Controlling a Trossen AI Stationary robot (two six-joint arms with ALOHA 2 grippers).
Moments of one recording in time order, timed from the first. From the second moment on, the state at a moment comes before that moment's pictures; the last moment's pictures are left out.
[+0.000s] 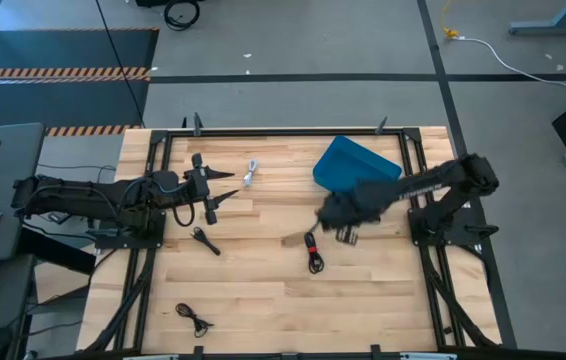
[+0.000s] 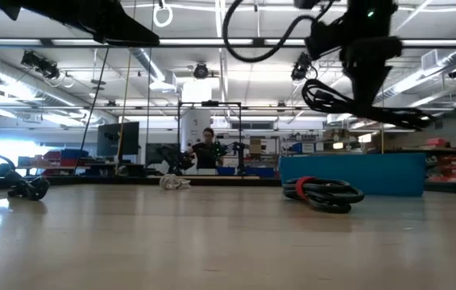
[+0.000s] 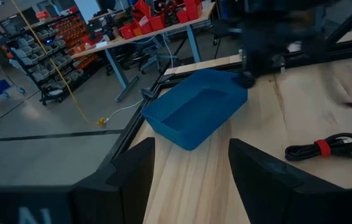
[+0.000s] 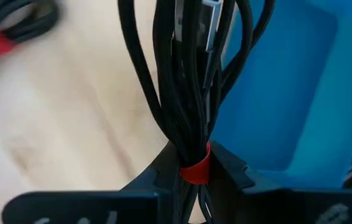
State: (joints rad) left arm 0.00 0.79 0.55 0.05 -0.36 0.25; right arm 0.12 1.61 1.29 -1.30 0.32 0.53
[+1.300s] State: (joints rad) left arm 0.00 0.79 0.55 0.04 -0.36 0.25; right arm -0.38 1.64 1.19 -1.14 0.16 0.34
